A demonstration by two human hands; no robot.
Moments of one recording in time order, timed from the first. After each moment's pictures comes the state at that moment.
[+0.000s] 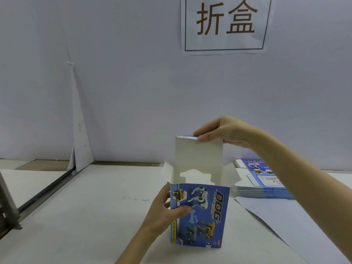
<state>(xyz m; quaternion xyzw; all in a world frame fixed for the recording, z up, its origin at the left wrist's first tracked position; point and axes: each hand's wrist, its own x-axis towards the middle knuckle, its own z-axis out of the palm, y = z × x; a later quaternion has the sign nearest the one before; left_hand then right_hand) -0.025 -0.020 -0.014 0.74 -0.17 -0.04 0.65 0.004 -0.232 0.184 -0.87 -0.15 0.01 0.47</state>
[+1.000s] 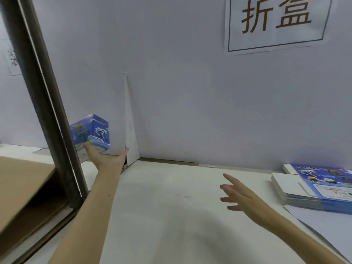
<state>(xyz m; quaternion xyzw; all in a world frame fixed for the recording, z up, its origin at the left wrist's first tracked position) 0.030 0.184 0.108 0.19 0.04 0.22 0.96 -0.044 -0.171 0.020 -0.80 -0.12 0.04 0.58</state>
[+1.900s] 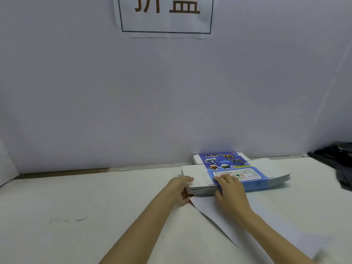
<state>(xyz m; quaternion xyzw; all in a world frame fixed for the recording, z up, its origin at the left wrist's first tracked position) 0.054 -0.236 0.005 0.63 0.11 -0.36 0.68 -0.021 -0.390 -0.037 -0.96 0.14 -0.20 0.10</state>
